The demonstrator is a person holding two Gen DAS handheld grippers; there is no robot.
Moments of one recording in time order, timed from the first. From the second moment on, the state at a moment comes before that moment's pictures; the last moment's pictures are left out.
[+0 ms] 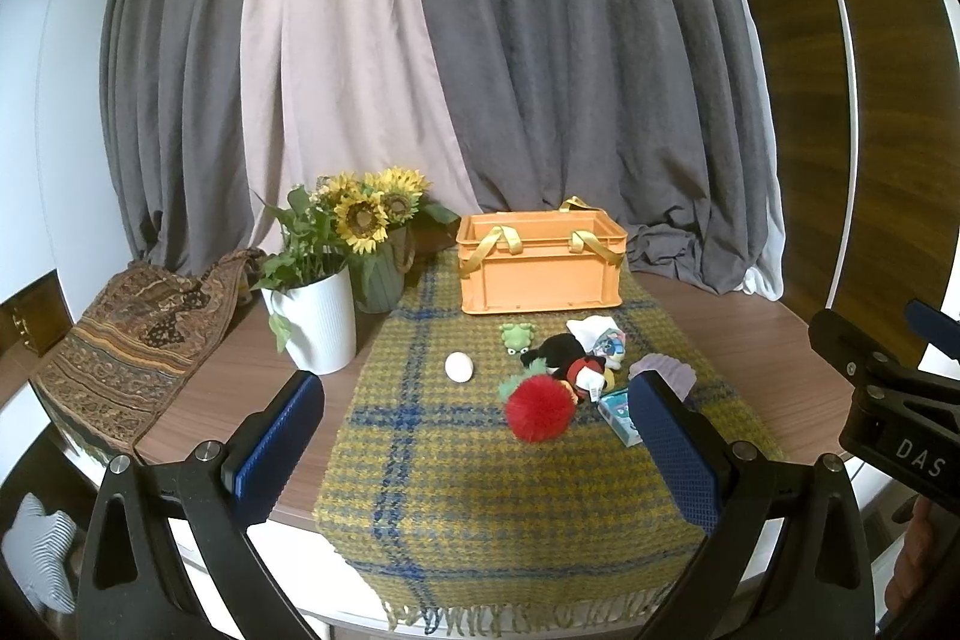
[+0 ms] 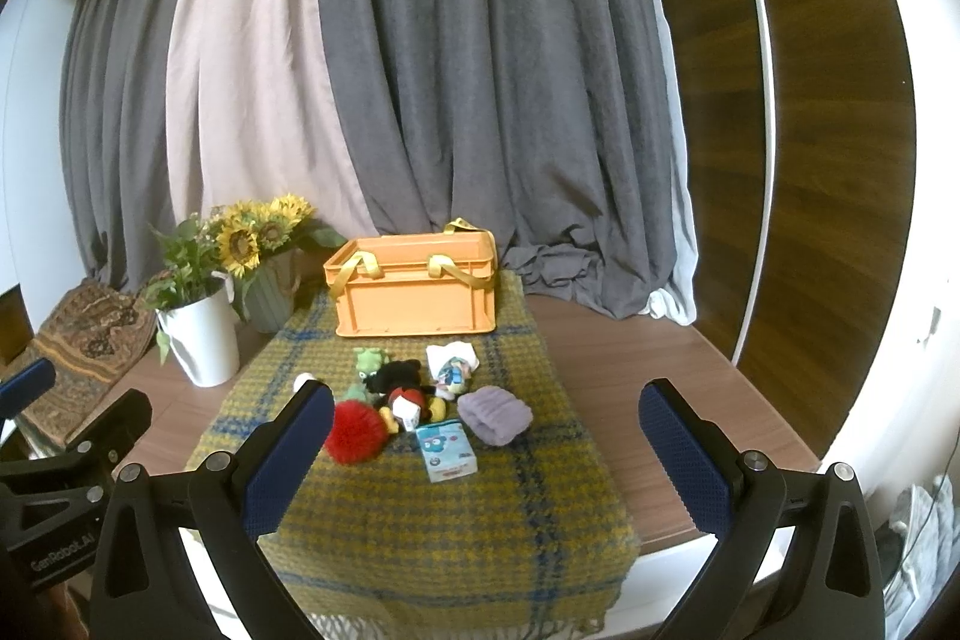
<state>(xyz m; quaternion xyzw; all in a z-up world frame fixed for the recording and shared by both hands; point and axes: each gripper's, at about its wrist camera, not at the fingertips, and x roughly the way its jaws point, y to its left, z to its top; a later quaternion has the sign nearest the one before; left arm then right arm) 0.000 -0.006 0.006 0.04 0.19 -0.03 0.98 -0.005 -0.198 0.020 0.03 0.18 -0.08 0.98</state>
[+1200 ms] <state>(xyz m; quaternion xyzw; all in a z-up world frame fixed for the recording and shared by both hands) 0.081 -0.009 -0.047 0.08 0.22 -0.09 0.97 0.071 -0.189 -0.033 0.02 0.24 -0.09 0.97</state>
